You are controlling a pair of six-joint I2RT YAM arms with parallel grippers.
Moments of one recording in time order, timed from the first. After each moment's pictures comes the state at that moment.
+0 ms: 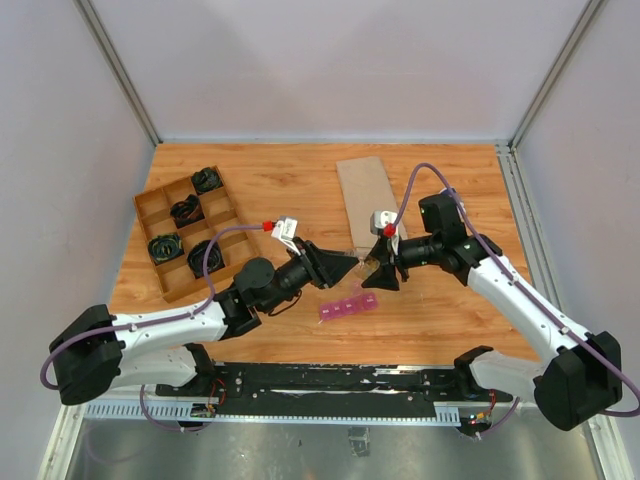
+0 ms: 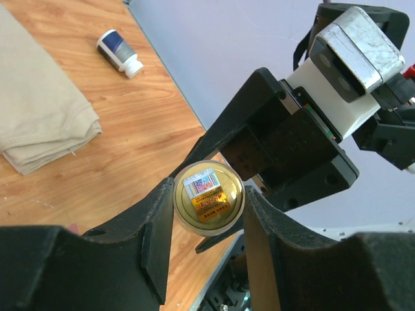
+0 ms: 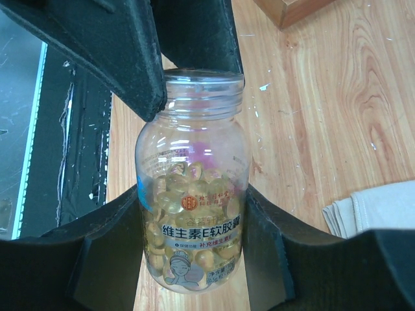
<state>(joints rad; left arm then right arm) -1.02 1.12 0.49 0.74 -0.14 -0.80 0.45 1.15 0.89 -0.51 -0.97 -0.58</state>
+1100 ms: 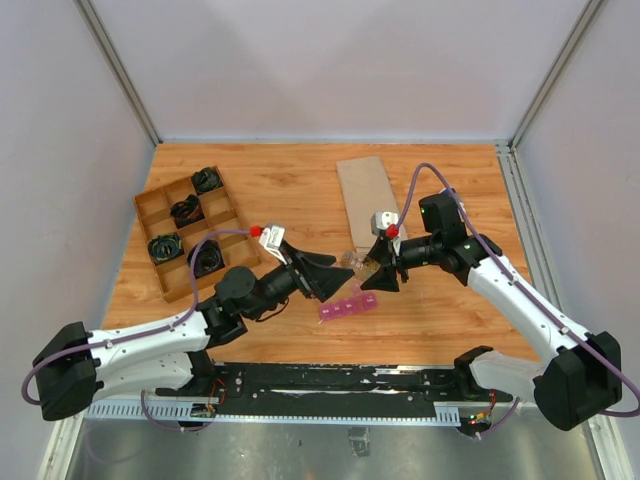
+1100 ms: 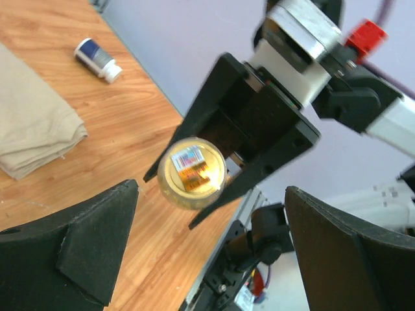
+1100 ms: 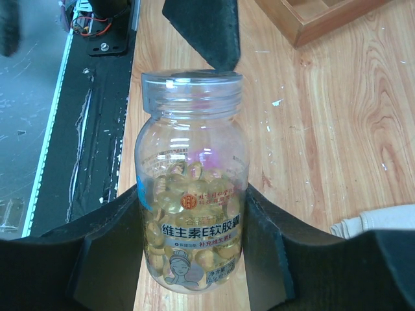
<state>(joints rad) -1.03 0.98 0.45 0.65 -0.12 -0.78 0.44 1.15 0.89 -0.51 -1.04 -0.59</state>
